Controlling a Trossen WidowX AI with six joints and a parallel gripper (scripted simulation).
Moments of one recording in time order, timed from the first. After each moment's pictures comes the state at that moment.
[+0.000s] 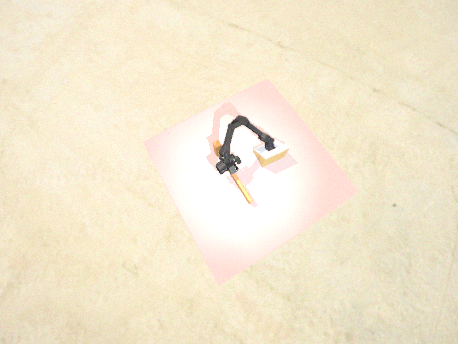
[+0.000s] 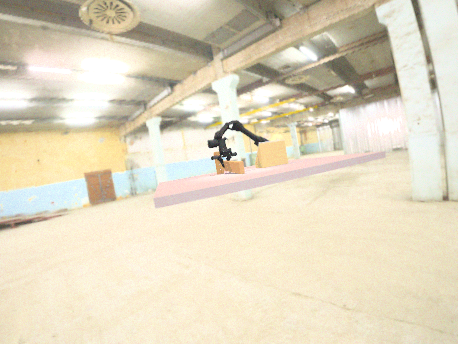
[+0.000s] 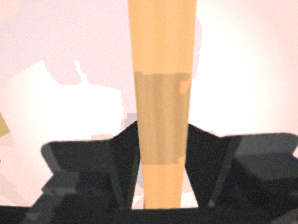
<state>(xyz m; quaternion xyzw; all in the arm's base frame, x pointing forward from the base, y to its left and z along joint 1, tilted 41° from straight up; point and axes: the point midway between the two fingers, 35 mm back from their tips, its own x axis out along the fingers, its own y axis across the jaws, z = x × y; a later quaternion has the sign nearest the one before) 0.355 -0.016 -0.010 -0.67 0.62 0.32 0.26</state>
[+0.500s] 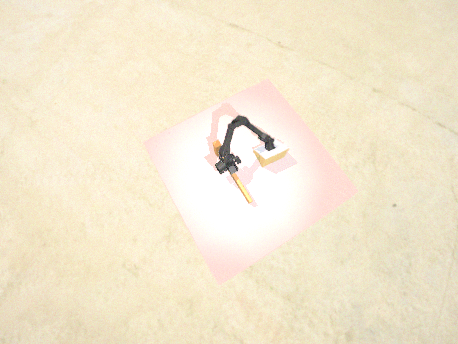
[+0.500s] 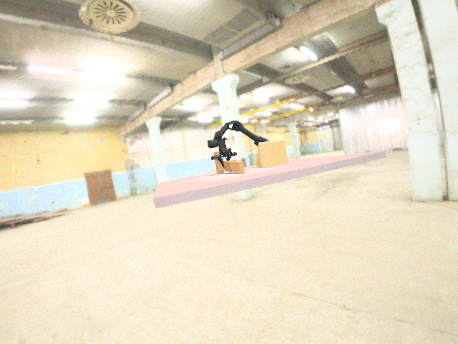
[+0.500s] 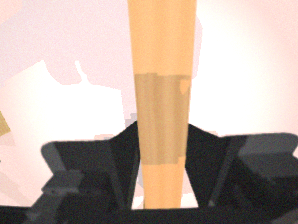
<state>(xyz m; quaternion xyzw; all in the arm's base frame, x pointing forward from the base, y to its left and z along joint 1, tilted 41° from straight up) 0.355 -0.017 -0.009 -0.67 0.62 0.32 0.26</state>
